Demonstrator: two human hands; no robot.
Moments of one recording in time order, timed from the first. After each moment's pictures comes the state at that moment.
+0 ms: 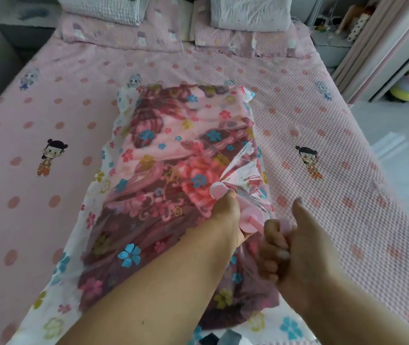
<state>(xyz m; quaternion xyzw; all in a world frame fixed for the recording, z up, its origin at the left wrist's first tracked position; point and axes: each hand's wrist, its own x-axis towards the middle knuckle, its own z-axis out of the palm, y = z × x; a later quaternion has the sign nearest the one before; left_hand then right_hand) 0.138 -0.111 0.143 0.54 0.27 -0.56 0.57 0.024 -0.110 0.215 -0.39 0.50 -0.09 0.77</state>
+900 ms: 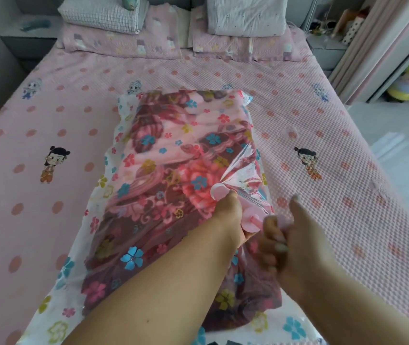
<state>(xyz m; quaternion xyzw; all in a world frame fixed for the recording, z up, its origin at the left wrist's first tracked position) 0.136 -0.109 0.153 0.55 0.25 -0.57 0.56 0.026 -0.111 0.218 -0.37 0.50 -0.11 0.77</state>
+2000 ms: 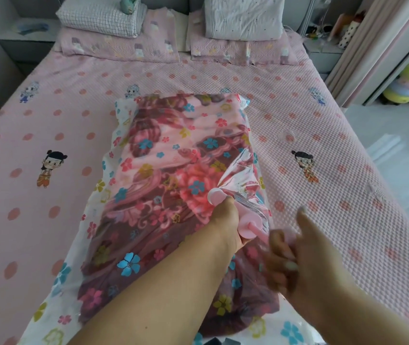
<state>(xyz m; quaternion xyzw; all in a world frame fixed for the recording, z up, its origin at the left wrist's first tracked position) 0.135 -0.112 0.153 0.55 0.27 -0.56 0.56 0.009 -0.117 0.224 -0.38 0.47 -0.06 0.80</state>
